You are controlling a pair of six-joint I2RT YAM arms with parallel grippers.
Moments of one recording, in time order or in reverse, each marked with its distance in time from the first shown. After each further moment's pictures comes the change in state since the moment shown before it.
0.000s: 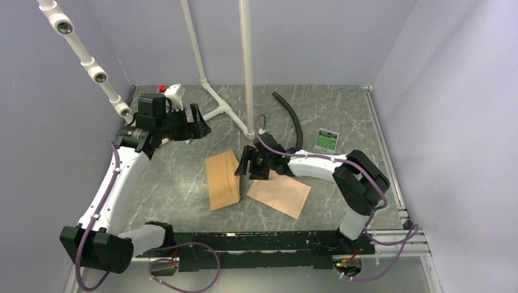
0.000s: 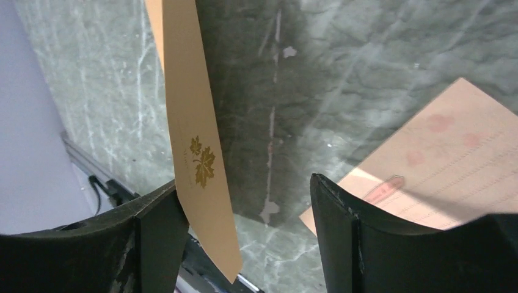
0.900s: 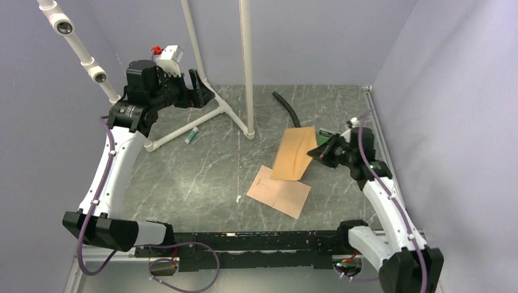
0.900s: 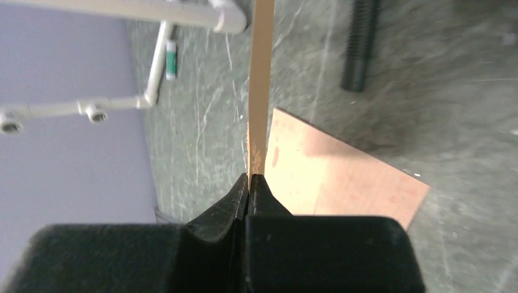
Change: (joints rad) left arm 0.000 0.159 0.359 0.091 0.106 0.064; right arm -0.809 -0.832 -0.248 -0.404 -0.248 -0.179
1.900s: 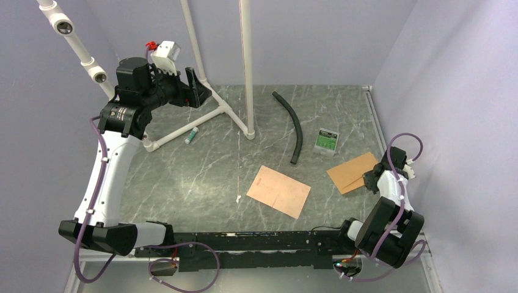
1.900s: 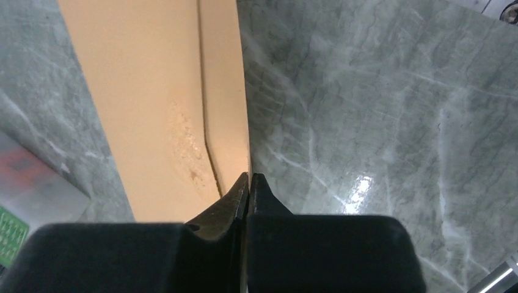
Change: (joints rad) left arm 0.001 -0.030 0.058 -0.049 0.004 0.080; right arm -0.540 0.288 -0.151 -0.010 0.578 -0.034
